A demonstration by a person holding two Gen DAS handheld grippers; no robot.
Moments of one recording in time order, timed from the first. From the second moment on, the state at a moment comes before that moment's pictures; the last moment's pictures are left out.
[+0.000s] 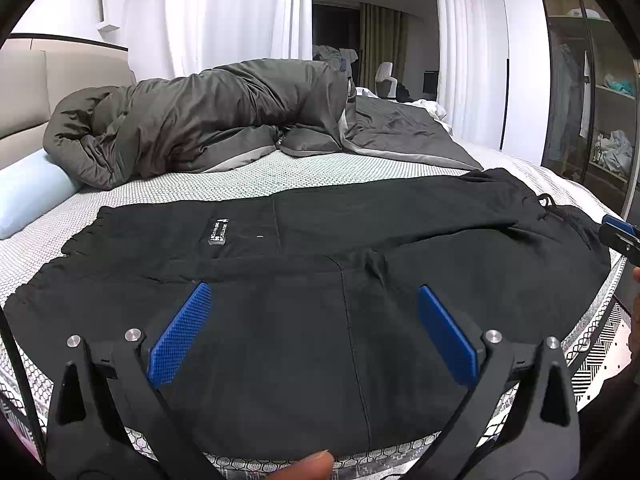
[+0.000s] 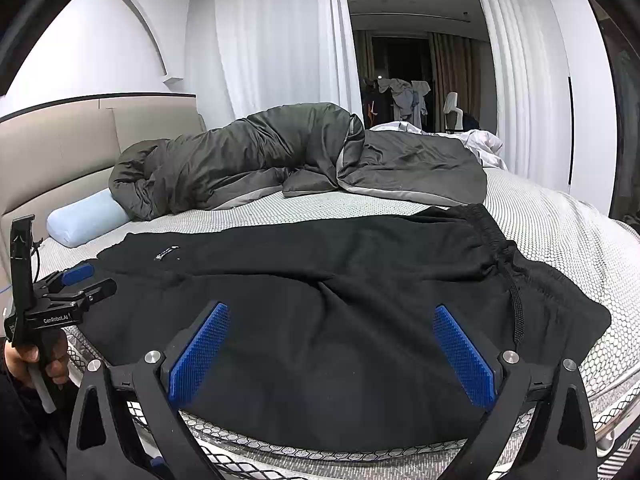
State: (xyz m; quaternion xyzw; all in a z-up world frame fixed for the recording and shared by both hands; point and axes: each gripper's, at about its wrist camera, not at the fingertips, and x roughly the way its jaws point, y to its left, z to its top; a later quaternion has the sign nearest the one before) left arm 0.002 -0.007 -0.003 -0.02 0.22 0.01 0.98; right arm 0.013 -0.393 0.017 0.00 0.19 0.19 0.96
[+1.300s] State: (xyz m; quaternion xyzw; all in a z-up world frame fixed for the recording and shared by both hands) left arm 0.000 0.004 0.000 -0.03 0.22 0.01 0.98; right arm 0.020 -0.396 0.012 -0.01 0.20 0.18 0.96
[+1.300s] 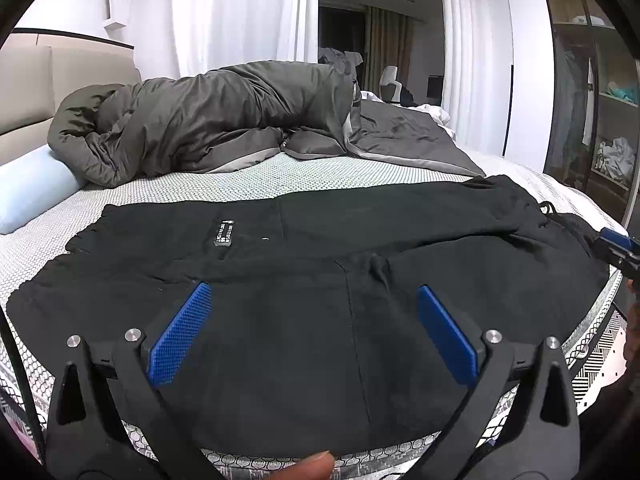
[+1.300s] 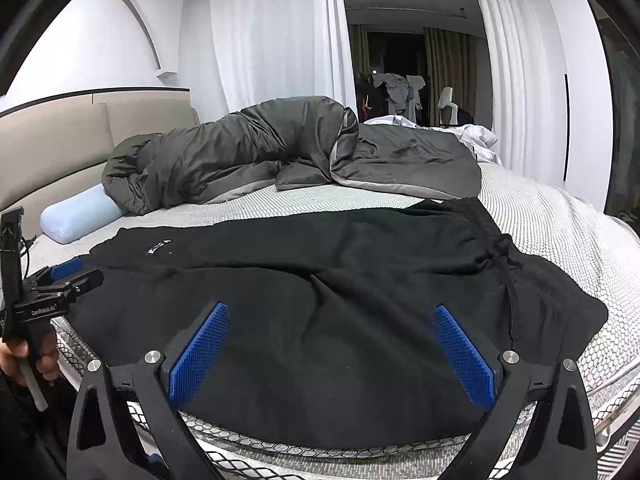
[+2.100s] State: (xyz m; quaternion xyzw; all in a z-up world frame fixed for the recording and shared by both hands) left arm -0.024 0.089 0.013 -0.17 0.23 0.09 0.96; right arm 0.041 -0.444 0.064 -0.03 0.21 0.13 0.97
